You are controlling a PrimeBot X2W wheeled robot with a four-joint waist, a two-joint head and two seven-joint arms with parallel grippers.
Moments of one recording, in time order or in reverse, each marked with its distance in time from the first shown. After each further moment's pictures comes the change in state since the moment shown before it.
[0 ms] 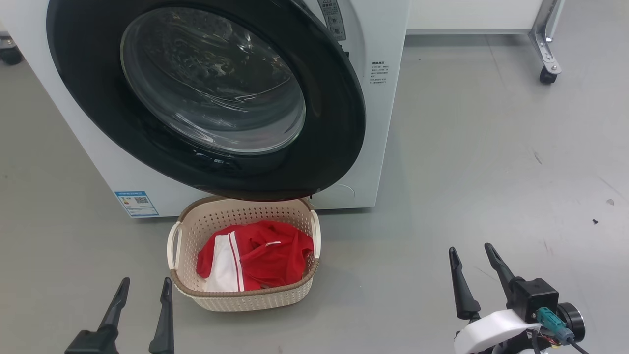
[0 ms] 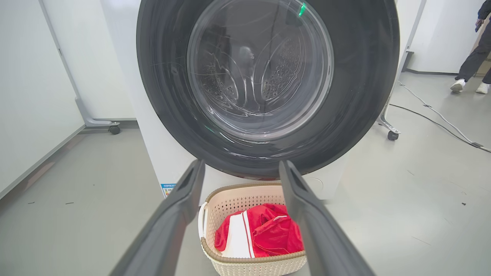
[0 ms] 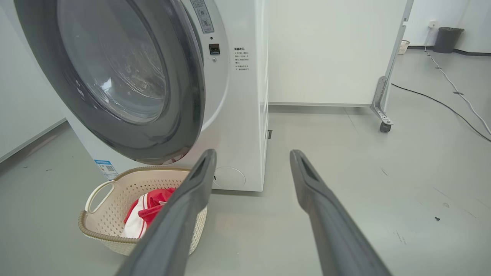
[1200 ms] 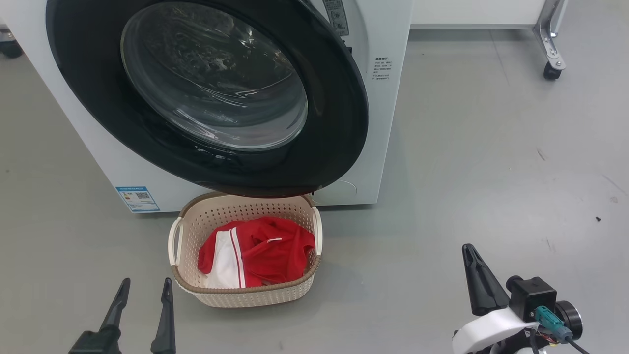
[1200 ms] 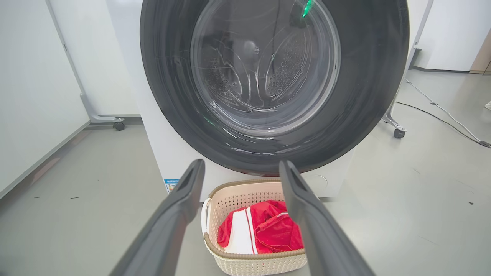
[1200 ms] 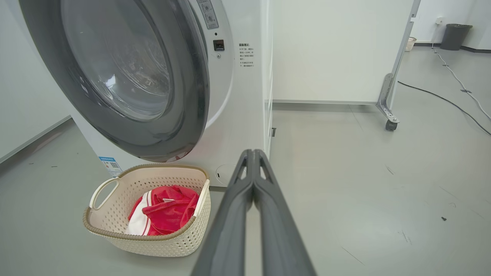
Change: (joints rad) left arm -0.007 -0.013 0.000 0.029 0.011 0.009 -0.020; right arm -0.002 0.002 0.003 -0.001 -0.001 0.009 0.000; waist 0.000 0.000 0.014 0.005
